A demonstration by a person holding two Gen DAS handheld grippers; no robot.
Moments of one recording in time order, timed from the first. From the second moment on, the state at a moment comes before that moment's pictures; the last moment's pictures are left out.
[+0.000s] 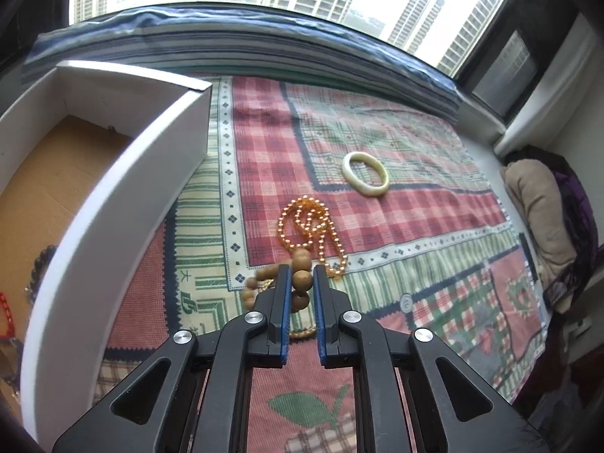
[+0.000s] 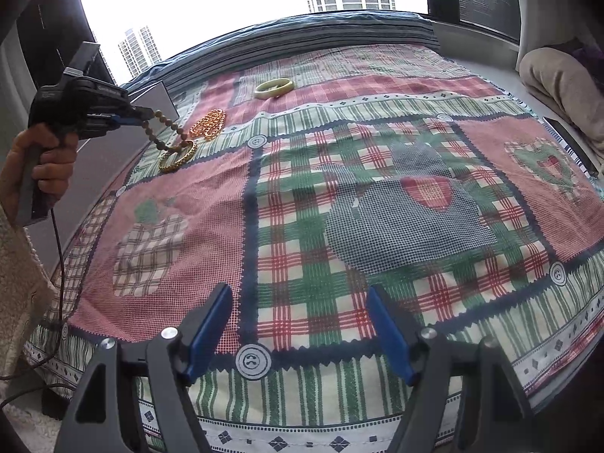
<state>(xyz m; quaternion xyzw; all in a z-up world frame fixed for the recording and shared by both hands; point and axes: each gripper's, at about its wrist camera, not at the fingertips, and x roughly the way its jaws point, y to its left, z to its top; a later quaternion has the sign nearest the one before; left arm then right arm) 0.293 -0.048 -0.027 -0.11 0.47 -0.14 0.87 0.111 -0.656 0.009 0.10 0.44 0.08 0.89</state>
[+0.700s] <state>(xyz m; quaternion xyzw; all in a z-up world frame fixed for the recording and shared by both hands) 0.195 -0.006 -0.069 -0.12 0.52 -0.14 0.83 0.098 -0.629 0.025 0.07 0.43 0.10 0.90</state>
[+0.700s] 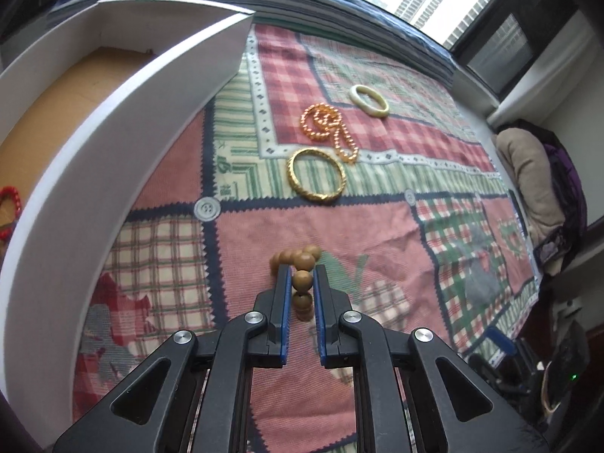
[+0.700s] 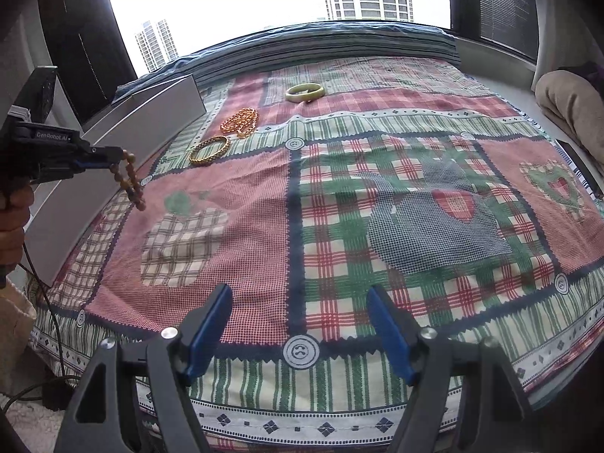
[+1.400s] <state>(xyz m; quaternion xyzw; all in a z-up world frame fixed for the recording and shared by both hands) 0.141 0.002 -0.076 0.03 0.46 -0.15 0.87 0.101 -0.619 0.025 0.07 0.44 0.11 0.89</state>
